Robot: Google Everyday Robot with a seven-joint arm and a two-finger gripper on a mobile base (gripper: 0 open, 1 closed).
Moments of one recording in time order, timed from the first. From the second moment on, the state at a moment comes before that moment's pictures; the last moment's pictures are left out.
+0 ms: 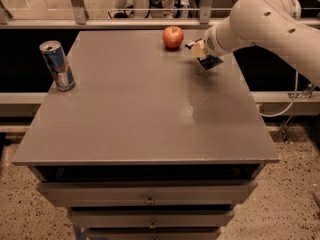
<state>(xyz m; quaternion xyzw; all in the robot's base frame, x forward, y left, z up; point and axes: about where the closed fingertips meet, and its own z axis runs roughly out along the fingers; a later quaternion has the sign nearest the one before) 0.738 -0.161 0.886 -0.24 0.87 0.04 0.42</state>
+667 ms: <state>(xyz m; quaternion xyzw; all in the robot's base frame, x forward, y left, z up) 0.773 -0.134 0.864 -0.27 0.87 0.06 0.41</state>
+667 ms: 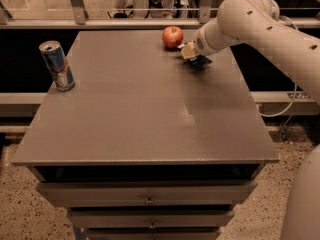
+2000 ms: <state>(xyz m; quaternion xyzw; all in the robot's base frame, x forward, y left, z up) 0.788 -0.117 0.850 -0.27 0.87 0.07 0.40</state>
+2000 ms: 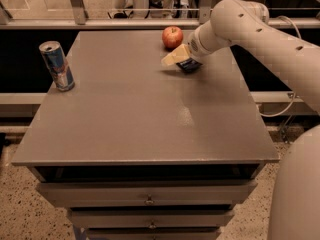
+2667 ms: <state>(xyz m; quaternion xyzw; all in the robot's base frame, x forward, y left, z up) 0.744 -0.181 0.899 -0.25 0.85 0.09 0.46</state>
